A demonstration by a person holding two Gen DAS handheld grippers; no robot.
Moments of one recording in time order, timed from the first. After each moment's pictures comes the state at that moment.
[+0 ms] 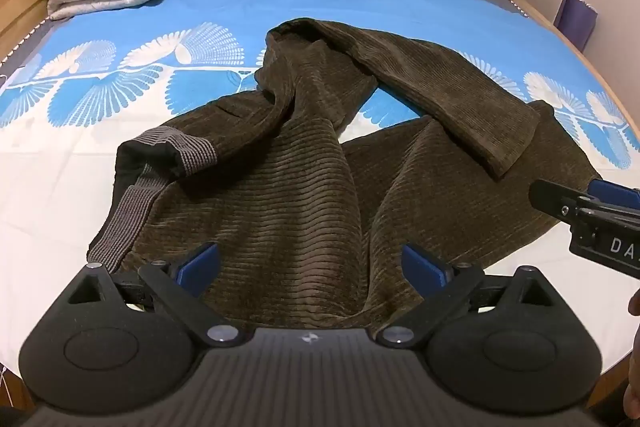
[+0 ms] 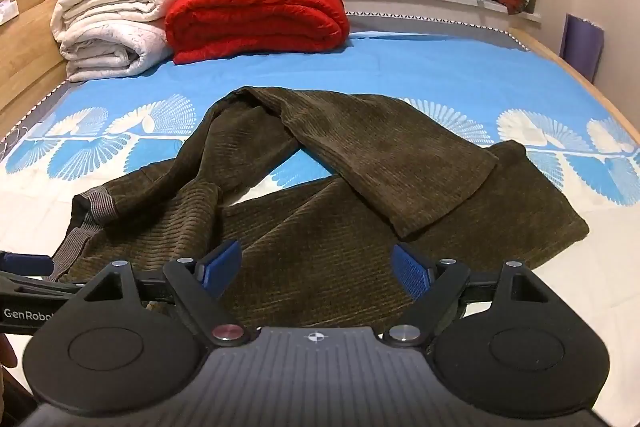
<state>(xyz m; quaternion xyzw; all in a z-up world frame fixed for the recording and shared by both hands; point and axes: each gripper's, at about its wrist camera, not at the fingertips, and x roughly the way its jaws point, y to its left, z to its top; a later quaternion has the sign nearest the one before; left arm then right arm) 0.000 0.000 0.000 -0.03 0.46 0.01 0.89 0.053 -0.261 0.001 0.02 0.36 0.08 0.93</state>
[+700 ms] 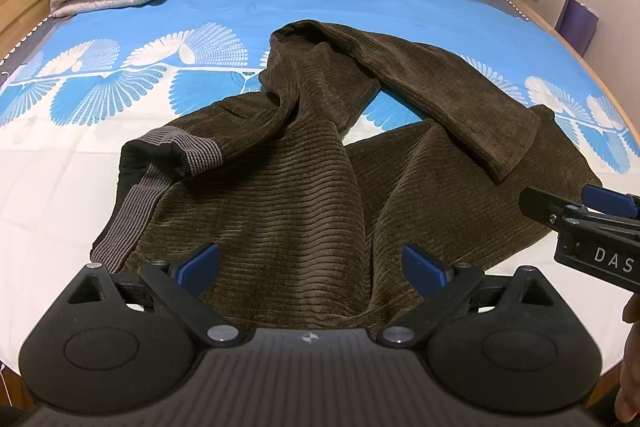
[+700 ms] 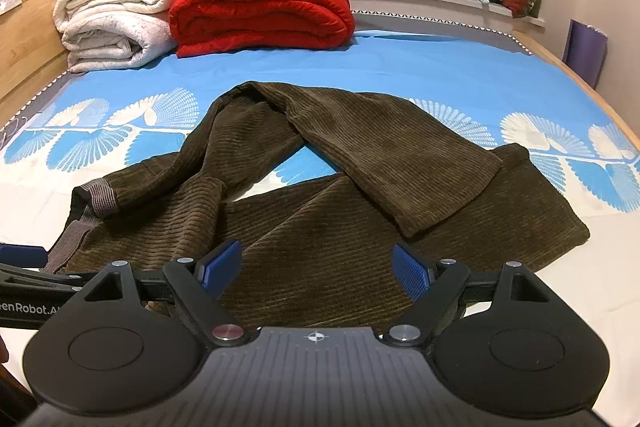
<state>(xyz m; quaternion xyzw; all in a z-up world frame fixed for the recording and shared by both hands) -0.002 0.005 0.003 -0.03 0.46 0.02 0.89 0.054 -0.250 -0.001 0.01 0.36 0.09 0.93</state>
